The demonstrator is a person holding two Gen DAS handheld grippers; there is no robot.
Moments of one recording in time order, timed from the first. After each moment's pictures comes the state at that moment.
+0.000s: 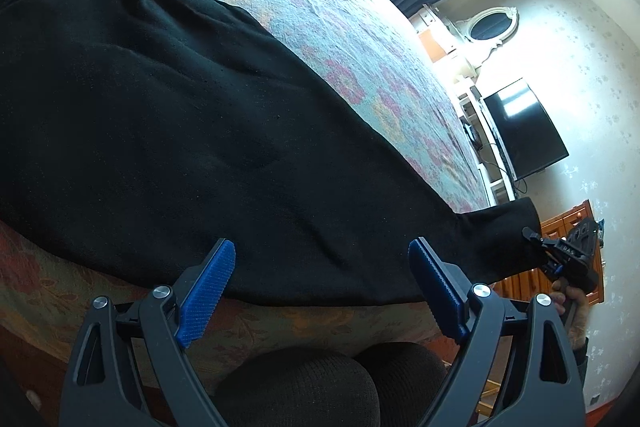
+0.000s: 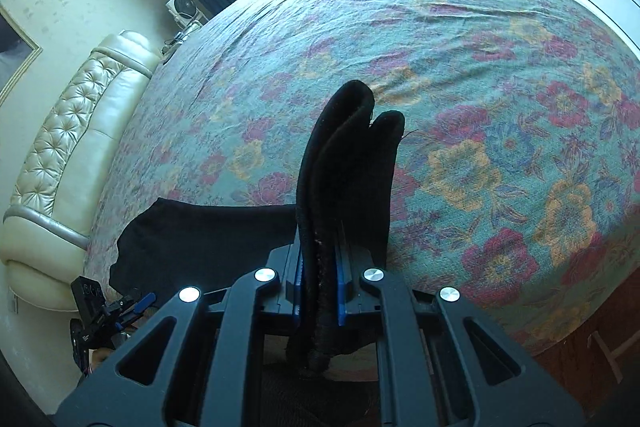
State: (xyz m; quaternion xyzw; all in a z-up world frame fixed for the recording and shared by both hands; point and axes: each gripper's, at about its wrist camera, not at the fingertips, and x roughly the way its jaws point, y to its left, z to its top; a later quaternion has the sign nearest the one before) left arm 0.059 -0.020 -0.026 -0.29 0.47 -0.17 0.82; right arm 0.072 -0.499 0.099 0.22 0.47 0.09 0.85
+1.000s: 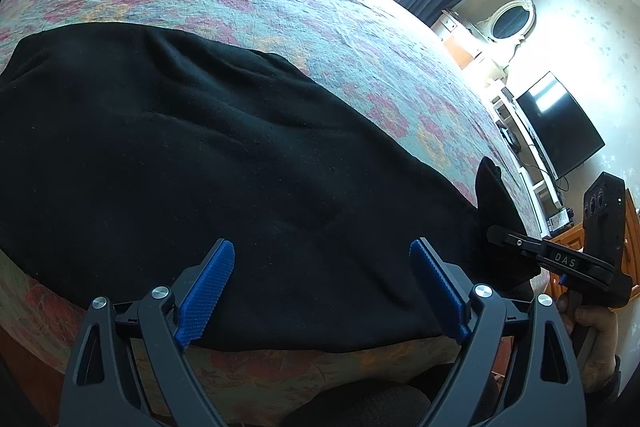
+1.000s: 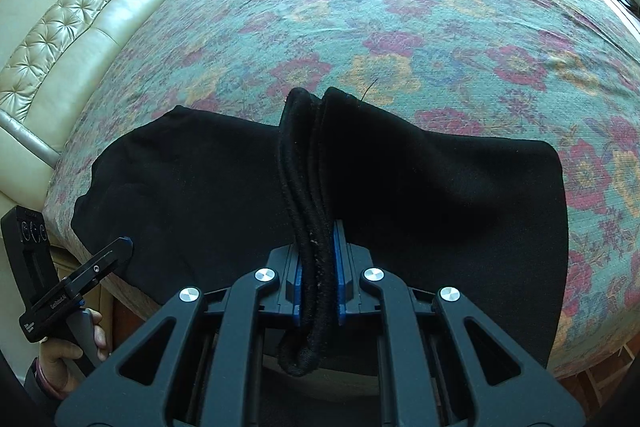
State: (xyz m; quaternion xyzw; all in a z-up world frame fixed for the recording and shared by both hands) left arm 0.071 -0.002 -0.023 -0.23 0.45 -0.12 0.86; right arm 0.118 -0.269 0.034 0.09 0.52 0.13 0.84
